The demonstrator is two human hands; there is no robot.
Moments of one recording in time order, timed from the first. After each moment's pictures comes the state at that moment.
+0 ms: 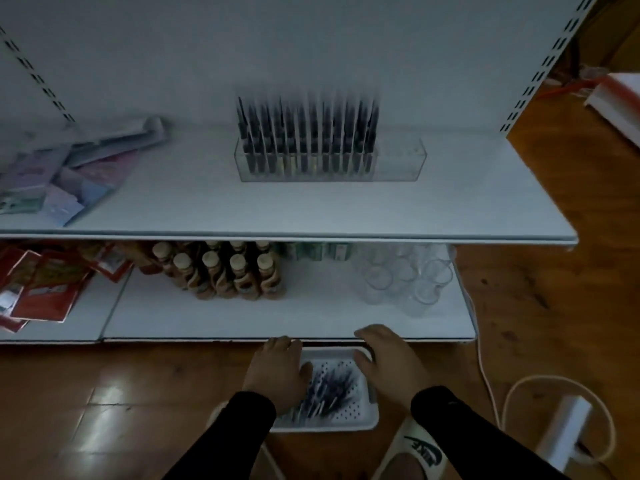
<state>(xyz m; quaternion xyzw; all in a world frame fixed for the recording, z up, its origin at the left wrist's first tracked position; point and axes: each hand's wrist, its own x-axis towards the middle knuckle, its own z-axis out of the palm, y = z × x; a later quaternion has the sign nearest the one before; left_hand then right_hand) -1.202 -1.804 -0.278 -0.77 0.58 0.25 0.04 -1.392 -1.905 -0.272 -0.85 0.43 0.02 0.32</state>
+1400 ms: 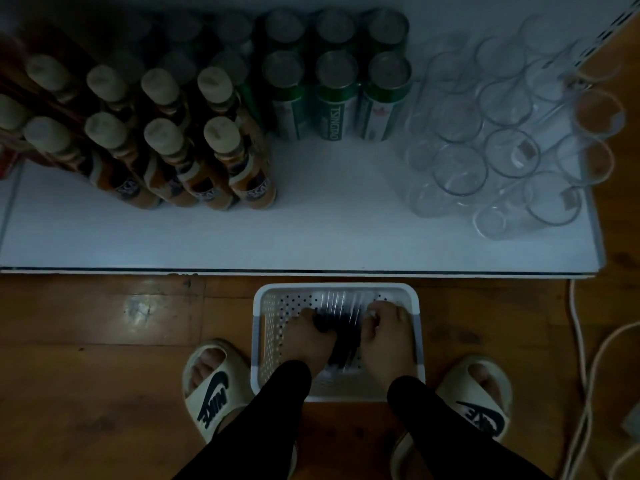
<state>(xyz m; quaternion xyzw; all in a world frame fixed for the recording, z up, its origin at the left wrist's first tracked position) -1.230 -1.823 -0.539 -0.84 0.24 0.47 -0.15 -1.355 -1.877 -0.522 -0.69 0.62 -0.02 0.38</state>
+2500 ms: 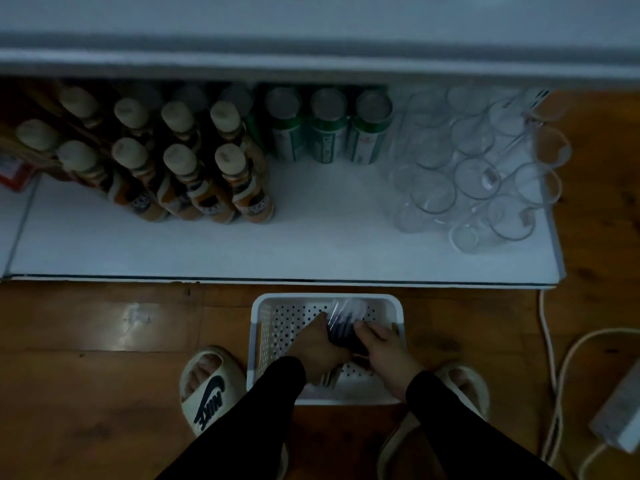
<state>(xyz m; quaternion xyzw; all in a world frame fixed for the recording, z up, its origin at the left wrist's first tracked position) -1.234 -1.839 -0.491 -0.70 0.28 0.62 -0.20 -1.371 -1.892 -0.485 -0.35 0.60 -0.01 0.72</state>
